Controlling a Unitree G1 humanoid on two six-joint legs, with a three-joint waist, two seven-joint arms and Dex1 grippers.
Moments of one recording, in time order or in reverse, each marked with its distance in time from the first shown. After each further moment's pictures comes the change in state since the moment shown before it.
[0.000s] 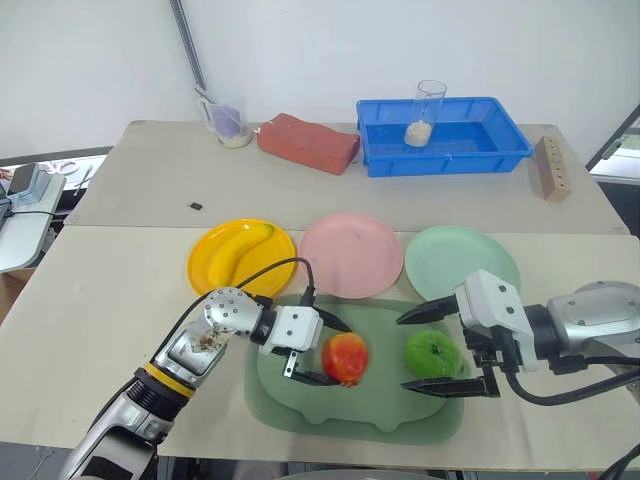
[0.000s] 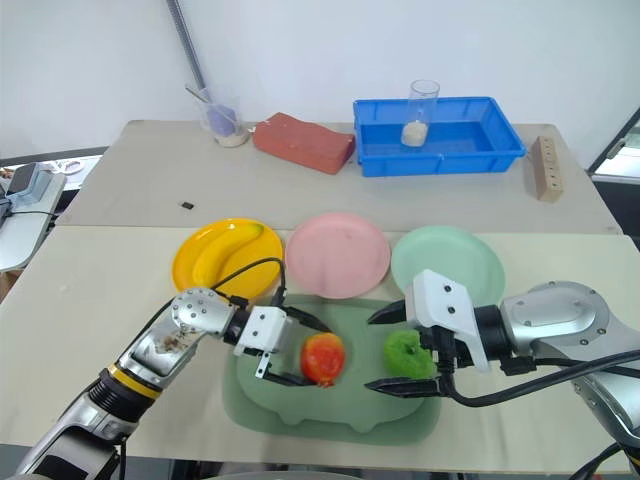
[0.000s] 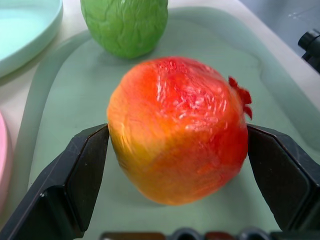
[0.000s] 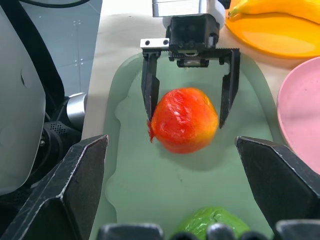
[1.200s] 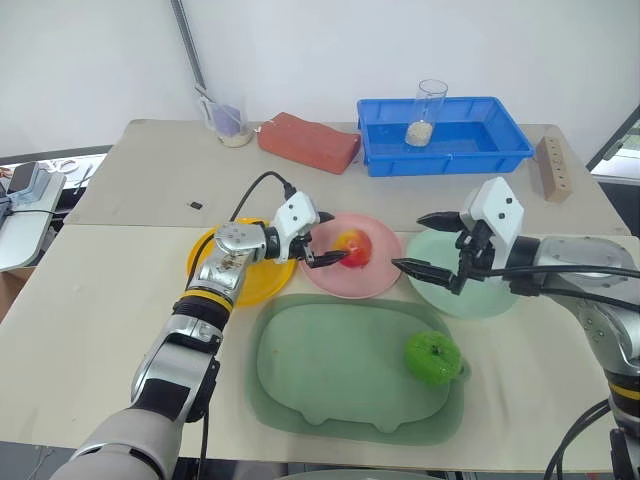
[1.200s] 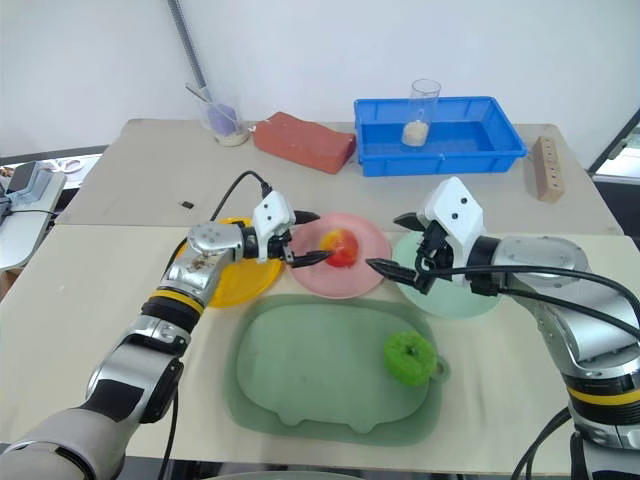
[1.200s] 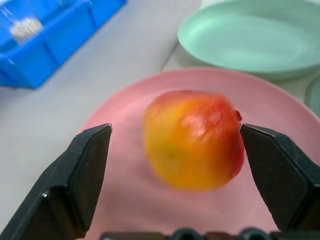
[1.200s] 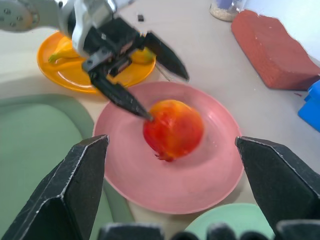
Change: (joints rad) left arm -0.424 -0.232 0.262 0.726 0.056 -0.063 0.287; right arm -0.236 0.211 0.056 0.284 -0.185 -0.001 -0.339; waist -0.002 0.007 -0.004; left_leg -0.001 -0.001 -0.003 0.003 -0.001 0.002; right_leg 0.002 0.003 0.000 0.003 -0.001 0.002
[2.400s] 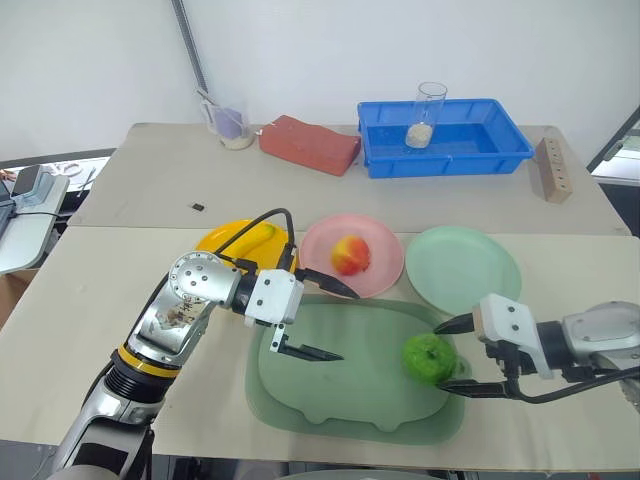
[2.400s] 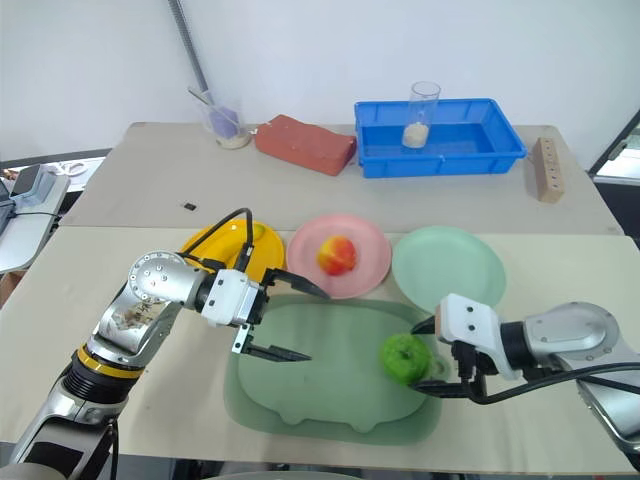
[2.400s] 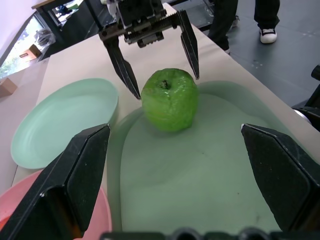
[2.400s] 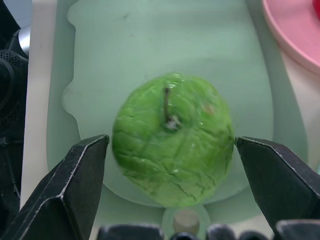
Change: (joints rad) left arm 0.390 0.277 -0.091 -0.904 -0.245 0.110 -0.365; right arm 0.445 -0.237 -0.020 -0.064 -0.132 -0.283 0.422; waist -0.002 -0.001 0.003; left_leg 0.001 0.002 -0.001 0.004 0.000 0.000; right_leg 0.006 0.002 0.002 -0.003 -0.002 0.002
